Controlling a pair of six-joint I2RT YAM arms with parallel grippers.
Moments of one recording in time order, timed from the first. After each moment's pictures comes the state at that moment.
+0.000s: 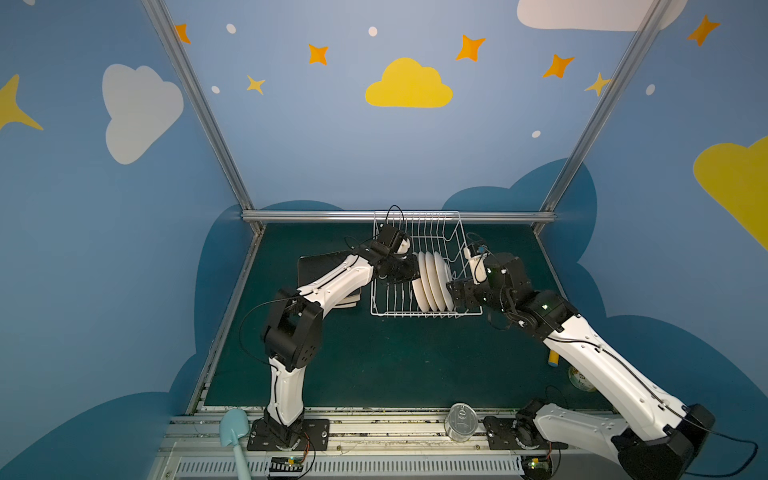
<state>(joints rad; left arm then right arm) -0.57 1.96 1.63 -0.50 0.44 -0.68 0.64 1.13 1.15 -0.68 0.17 0.18</state>
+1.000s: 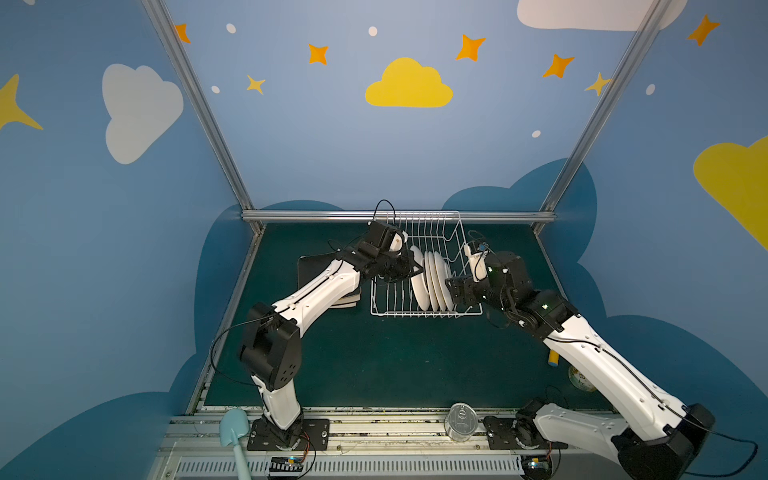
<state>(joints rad) -0.56 1.76 1.53 -0.47 0.49 -0.75 0.63 1.13 1.15 -0.64 0.16 0.18</state>
